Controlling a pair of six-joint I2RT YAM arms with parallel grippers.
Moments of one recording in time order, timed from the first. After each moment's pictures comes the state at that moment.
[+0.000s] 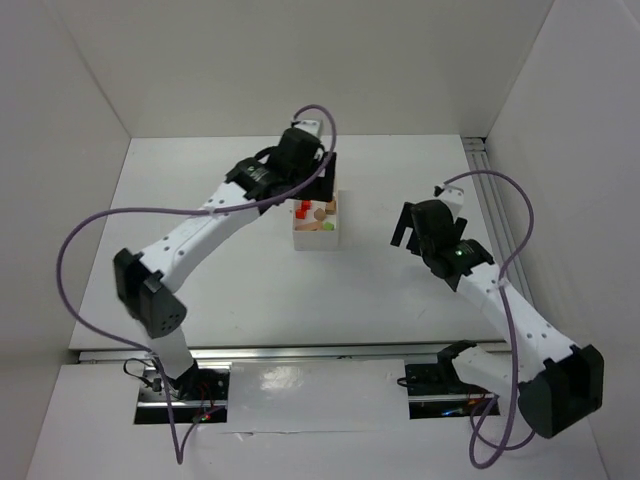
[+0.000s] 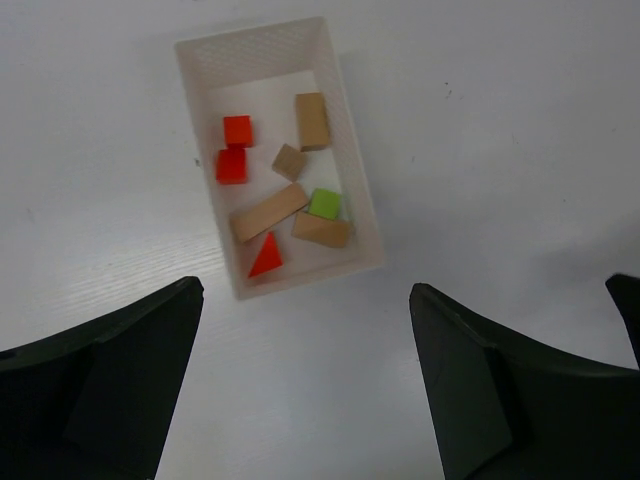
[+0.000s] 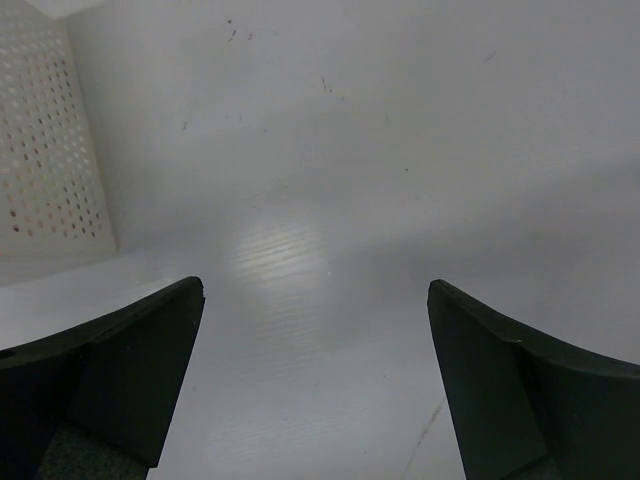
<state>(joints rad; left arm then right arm) -0.66 1.67 1.75 -0.75 -0.28 -0.41 0.40 1.09 0.86 -0.52 0.46 0.55</state>
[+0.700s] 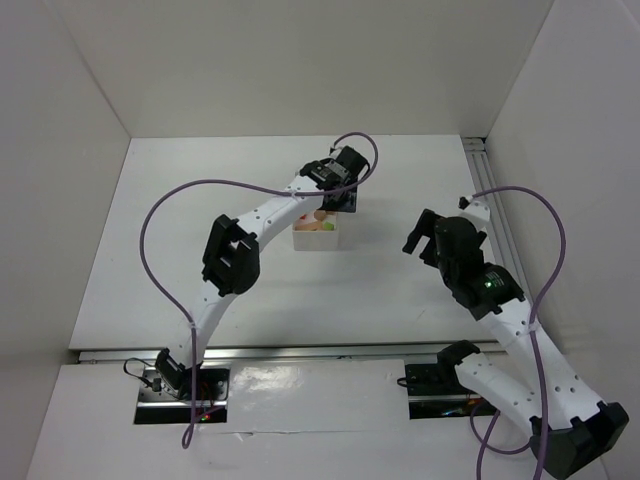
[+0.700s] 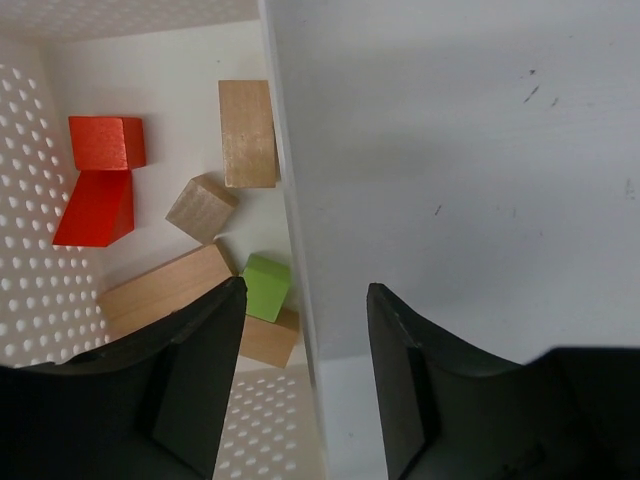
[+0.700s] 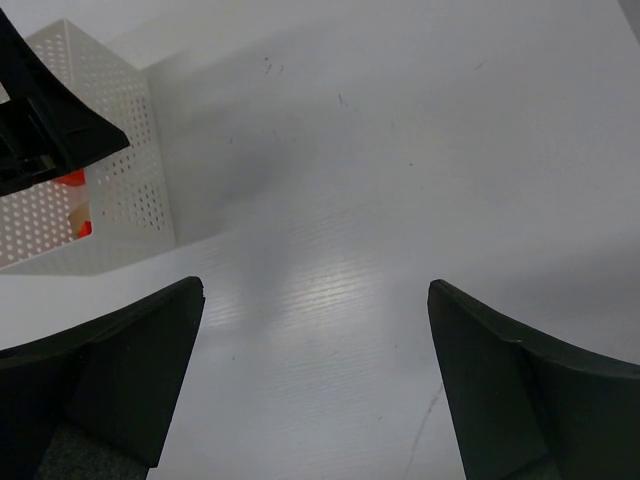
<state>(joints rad) -0.70 2.36 2.27 -0.88 -0.29 -0.56 0.41 0.77 0.82 -0.64 0.45 0.62</state>
